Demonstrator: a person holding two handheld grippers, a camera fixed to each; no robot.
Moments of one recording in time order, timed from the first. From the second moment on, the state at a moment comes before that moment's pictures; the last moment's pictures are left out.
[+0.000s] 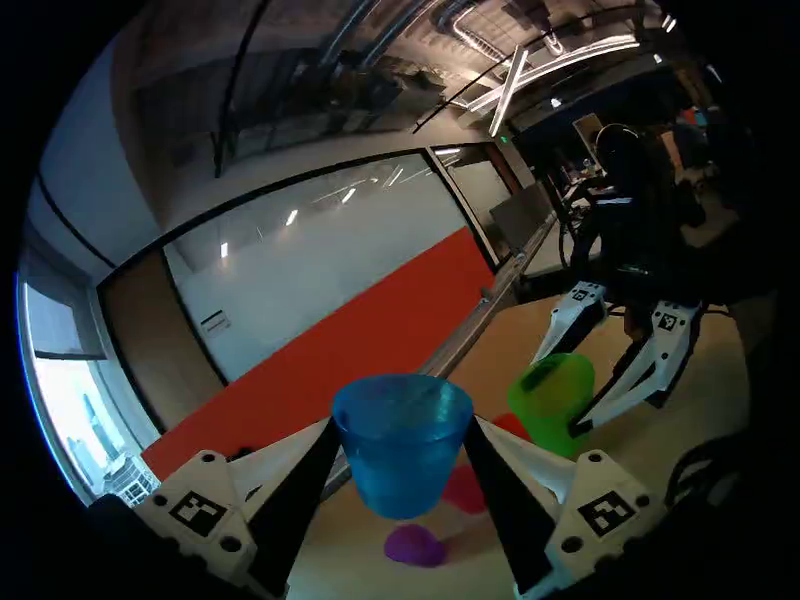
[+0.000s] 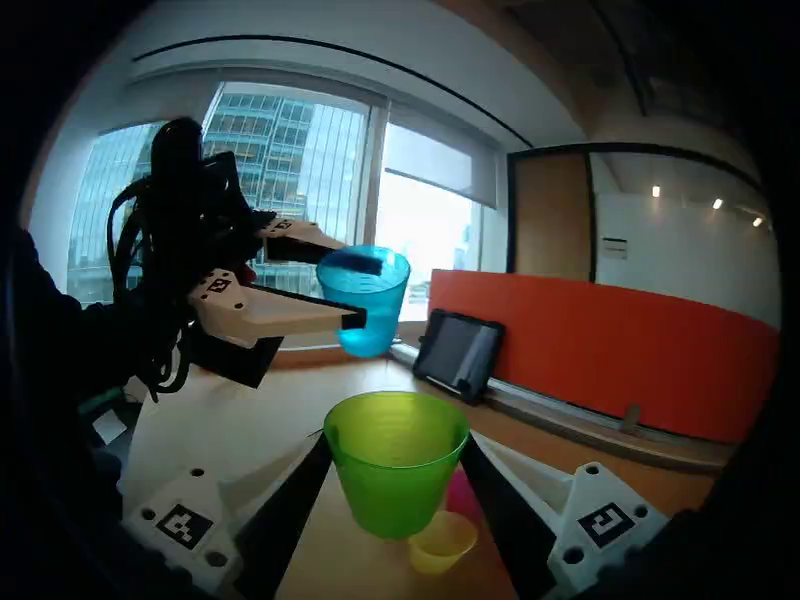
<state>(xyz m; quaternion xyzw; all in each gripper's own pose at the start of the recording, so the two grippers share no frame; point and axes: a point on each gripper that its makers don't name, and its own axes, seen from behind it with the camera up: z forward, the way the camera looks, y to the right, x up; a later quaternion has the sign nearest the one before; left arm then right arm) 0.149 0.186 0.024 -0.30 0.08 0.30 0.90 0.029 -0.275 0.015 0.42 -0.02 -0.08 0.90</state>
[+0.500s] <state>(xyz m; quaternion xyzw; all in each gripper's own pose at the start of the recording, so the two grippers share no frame) 0.165 0.195 0.023 -0.28 0.11 0.35 0.89 0.018 -0.289 0.016 0.43 -0.03 -0.08 0.90</state>
